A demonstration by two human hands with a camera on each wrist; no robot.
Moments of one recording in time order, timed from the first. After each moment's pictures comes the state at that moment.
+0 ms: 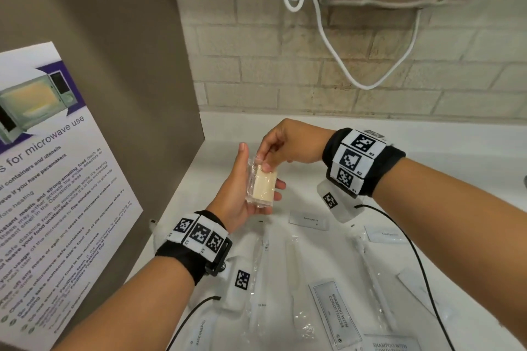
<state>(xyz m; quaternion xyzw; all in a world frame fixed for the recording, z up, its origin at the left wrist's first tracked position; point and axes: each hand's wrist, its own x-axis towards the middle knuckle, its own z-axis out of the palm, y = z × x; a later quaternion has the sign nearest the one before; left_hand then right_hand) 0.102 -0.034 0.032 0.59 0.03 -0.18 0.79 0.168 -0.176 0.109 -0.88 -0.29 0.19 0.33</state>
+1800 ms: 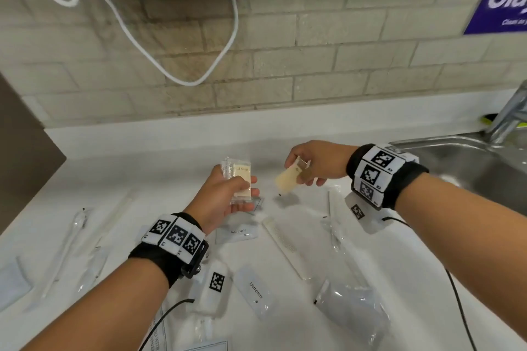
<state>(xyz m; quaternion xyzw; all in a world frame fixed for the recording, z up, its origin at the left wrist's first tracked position) 0.123 -0.305 0.012 0.65 0.01 -0.17 0.74 0.148 -0.531 0.059 -0.92 -0.09 0.21 0.32</state>
